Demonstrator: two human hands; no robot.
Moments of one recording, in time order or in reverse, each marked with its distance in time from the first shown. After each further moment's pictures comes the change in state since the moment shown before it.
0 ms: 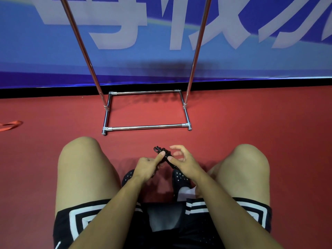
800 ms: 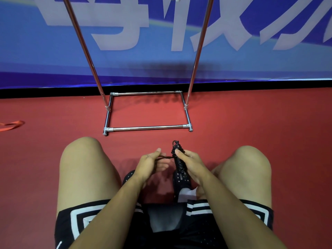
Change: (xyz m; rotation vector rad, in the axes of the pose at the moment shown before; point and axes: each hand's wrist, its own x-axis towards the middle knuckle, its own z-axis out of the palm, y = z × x) left_hand -0.007 0.017 0.006 -0.365 -0.124 -0.008; right_hand 0.005 0.002 -0.003 0.359 0.093 0.183
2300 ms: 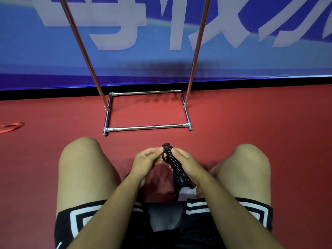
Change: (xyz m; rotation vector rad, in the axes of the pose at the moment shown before) left_hand -0.001 0.003 -0.004 -0.126 0.011 0.129; right_hand -0.005 0.003 0.009 -0.123 -0.177 -0.134
